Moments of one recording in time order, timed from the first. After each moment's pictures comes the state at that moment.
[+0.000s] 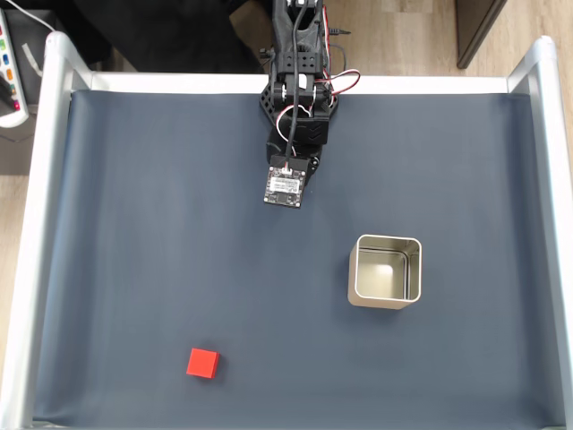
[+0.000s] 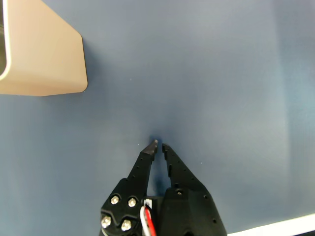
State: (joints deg) arm -3.9 192.6 179.7 73.0 -81.0
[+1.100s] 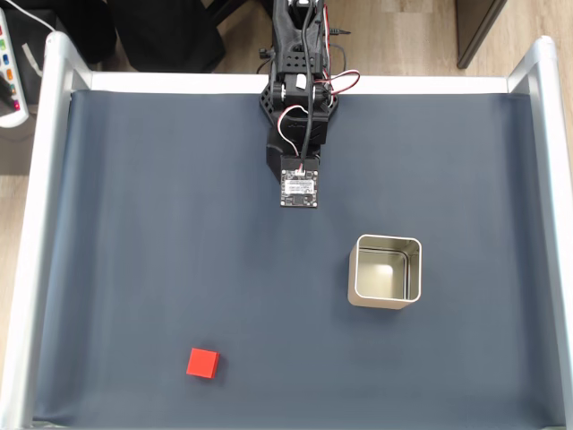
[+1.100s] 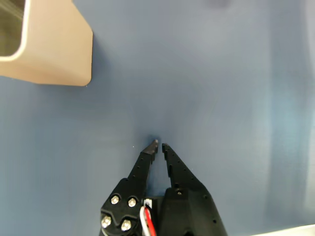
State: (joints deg) arm -1.2 191.1 179.7 65.5 -93.0
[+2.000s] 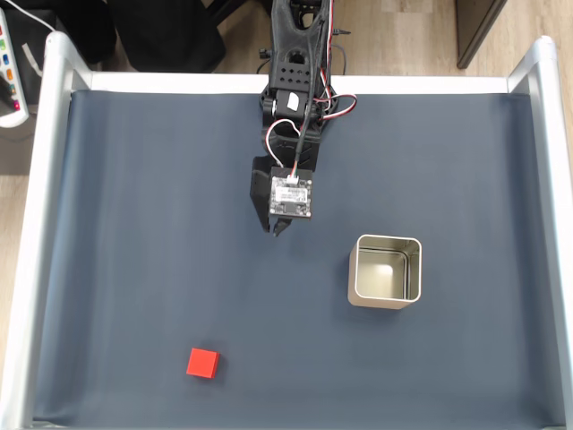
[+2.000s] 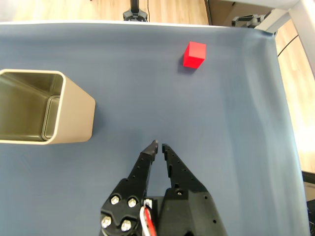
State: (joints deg) arm 2.5 154.4 156.8 38.2 -96.1
